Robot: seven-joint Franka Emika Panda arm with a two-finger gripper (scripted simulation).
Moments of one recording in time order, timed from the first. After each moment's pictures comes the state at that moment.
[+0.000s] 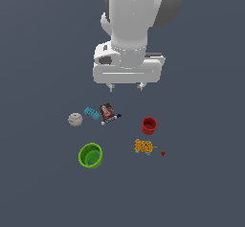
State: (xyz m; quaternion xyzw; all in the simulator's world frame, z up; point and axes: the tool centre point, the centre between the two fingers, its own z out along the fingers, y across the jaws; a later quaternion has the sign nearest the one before) arm -0.008 0.012 0.305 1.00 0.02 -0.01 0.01
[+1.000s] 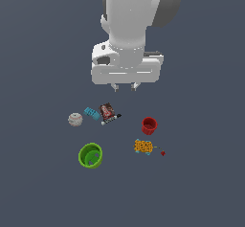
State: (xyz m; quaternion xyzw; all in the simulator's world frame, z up) arm -0.003 0.009 0.308 1.00 0.04 0.00 0.01
